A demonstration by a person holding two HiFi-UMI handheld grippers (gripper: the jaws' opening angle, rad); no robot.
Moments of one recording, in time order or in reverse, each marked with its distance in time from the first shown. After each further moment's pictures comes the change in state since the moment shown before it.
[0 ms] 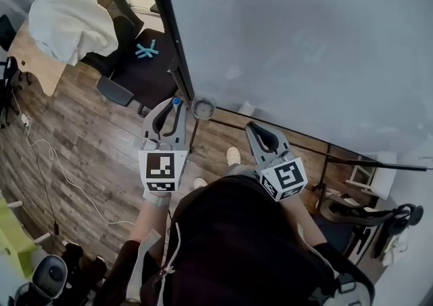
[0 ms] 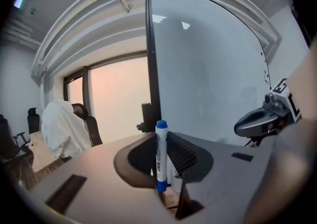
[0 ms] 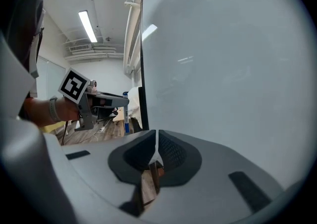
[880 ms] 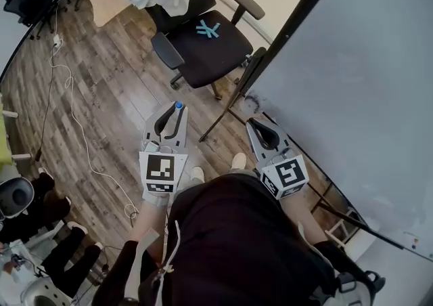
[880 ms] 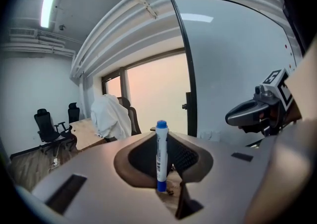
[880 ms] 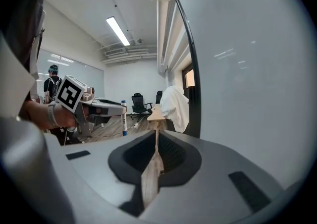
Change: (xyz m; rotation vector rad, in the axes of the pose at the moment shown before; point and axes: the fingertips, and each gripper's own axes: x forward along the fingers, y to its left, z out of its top) left arm -0.136 0.074 -0.054 -0.079 0.063 0.356; right arm 0.063 0.117 0.025 -0.128 0.011 0.415
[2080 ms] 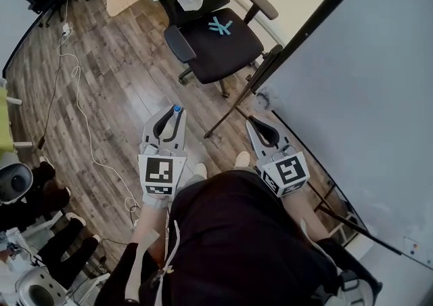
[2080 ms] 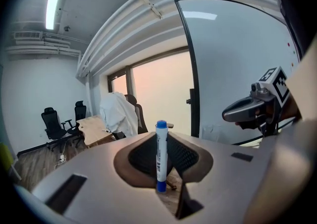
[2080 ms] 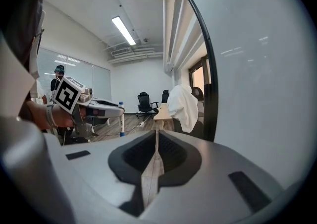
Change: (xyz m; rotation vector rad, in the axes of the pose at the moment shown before) left arm -0.044 0.024 -0.027 -0.011 0.027 0.057; right arm 0.019 0.039 -0.003 -0.026 0.009 0.074
